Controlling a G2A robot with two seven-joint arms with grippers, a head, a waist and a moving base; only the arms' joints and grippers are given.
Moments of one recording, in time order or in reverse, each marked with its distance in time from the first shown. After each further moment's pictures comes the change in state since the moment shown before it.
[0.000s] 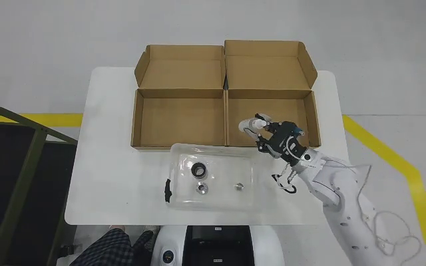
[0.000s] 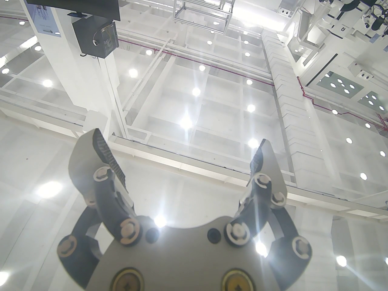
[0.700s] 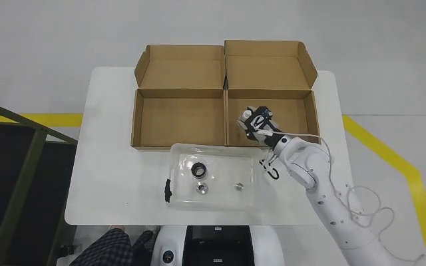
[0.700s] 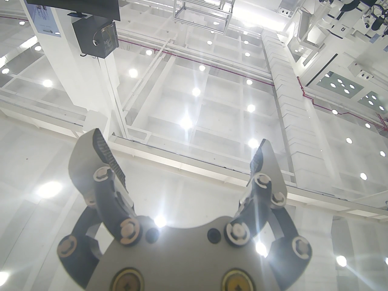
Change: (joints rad) left arm 0.000 0.000 0.000 0.000 0.000 0.000 0.000; right arm 0.190 -0.042 -0.173 0.185 -0.058 0.187 0.183
